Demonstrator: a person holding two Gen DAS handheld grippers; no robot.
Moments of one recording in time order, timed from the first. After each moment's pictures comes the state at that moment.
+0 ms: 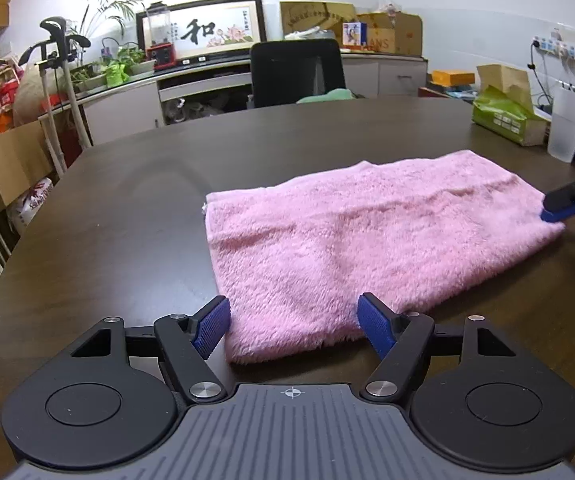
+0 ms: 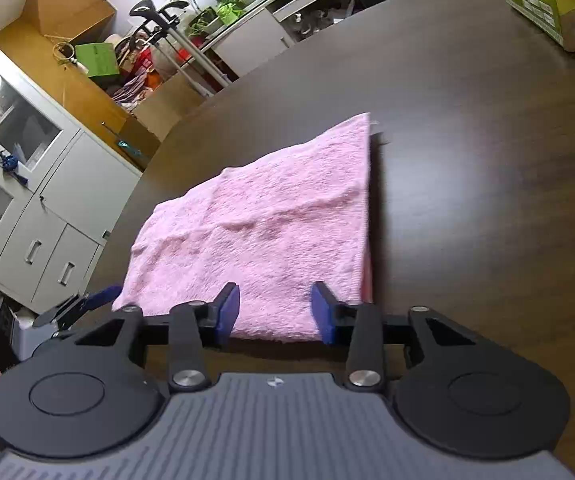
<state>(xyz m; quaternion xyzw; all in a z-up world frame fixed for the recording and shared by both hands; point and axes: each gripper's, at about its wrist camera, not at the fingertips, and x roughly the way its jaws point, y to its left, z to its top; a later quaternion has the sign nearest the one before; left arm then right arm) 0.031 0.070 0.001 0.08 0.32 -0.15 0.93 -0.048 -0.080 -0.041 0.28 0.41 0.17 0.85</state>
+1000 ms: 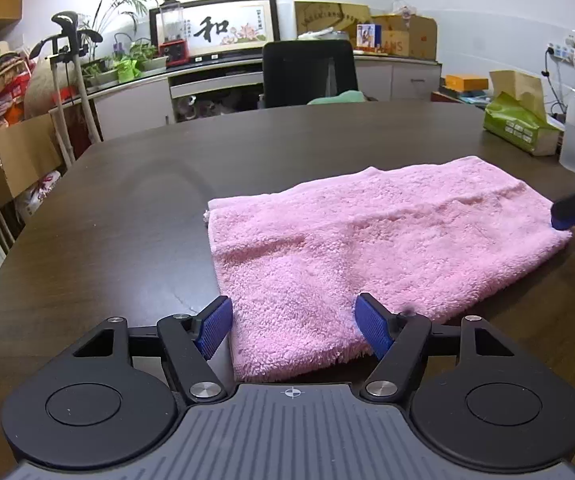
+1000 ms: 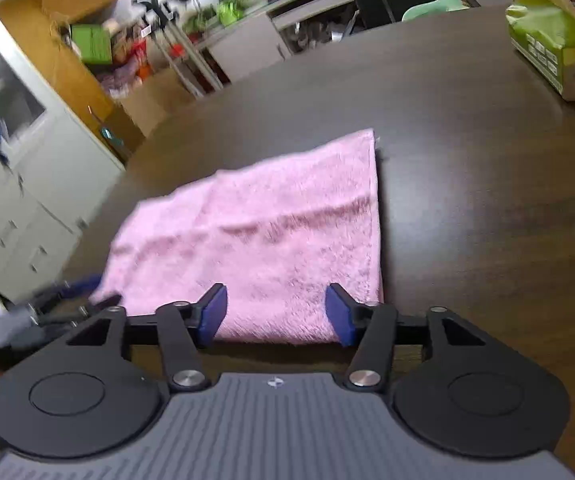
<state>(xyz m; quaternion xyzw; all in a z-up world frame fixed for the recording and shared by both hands) 0.040 0.057 0.003 0.06 0.32 -0.13 0.94 -0.055 -0.072 -0.025 0.24 0.38 0.15 0.88</state>
